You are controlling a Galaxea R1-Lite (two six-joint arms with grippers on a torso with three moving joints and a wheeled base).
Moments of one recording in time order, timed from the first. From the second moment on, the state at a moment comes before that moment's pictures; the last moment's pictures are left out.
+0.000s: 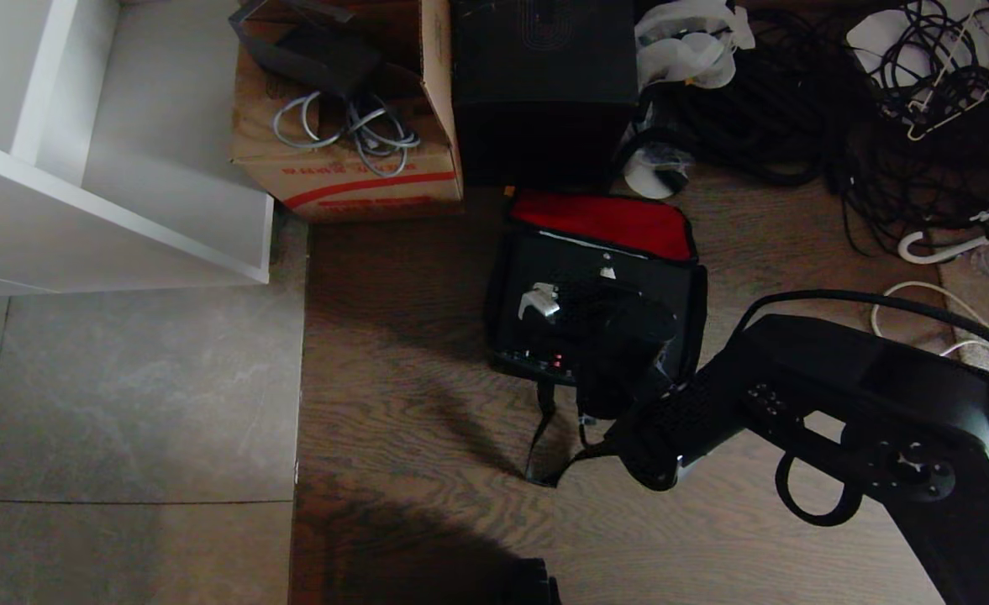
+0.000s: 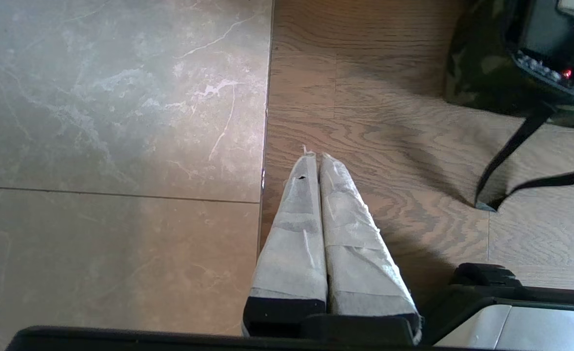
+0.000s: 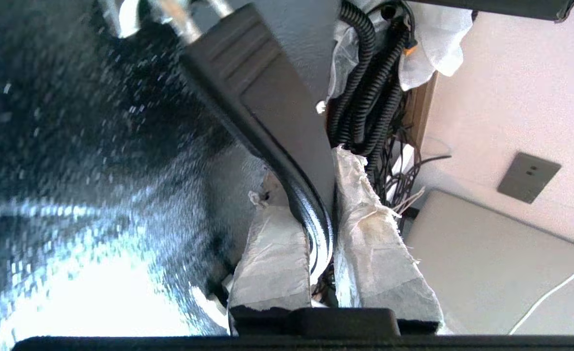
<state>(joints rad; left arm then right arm) -0.01 0.00 0.00 -0.02 0.02 -0.04 0.64 2.41 -1.30 -1.52 -0.80 -1.66</state>
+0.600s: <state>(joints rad) 0.00 0.00 0.00 -0.02 0.02 -0.04 0.68 2.34 -1.31 -1.51 -0.82 -1.66</state>
